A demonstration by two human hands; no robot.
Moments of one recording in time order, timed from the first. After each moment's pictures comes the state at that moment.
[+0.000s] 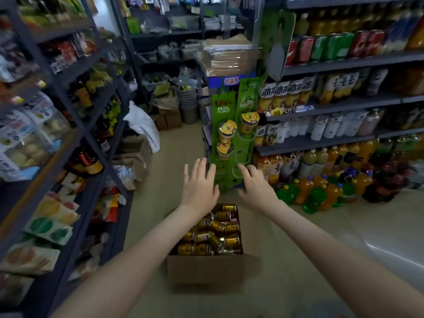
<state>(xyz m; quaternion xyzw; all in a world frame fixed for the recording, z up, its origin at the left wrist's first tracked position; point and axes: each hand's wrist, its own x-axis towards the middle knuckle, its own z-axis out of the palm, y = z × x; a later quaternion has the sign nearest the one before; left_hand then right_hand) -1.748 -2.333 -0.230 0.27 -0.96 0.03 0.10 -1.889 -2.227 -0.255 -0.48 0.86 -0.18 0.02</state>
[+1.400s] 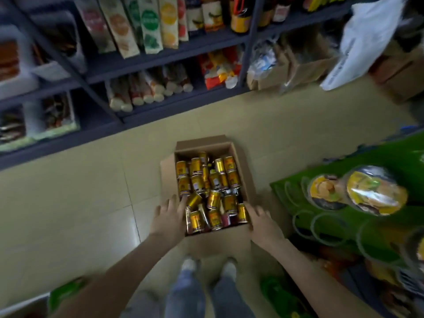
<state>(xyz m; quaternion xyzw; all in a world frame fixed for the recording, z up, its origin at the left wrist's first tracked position) -2.003 -2.383 -0.502 0.82 -0.50 -0.26 -0.13 -2.219 -2.527 -0.516 -0.81 0.43 0.26 0.29</state>
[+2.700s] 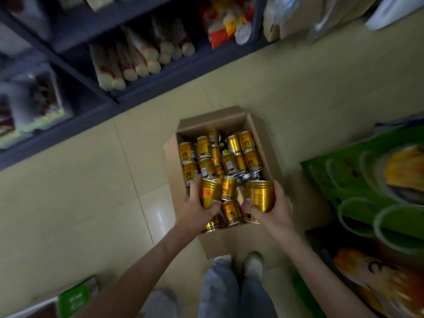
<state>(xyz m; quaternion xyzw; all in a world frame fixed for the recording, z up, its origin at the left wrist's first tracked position) -2.019 -2.435 -0.649 0.84 -0.24 -0.43 0.24 -2.193 -2.534 -0.650 -0.57 0.62 -0.03 0.54</state>
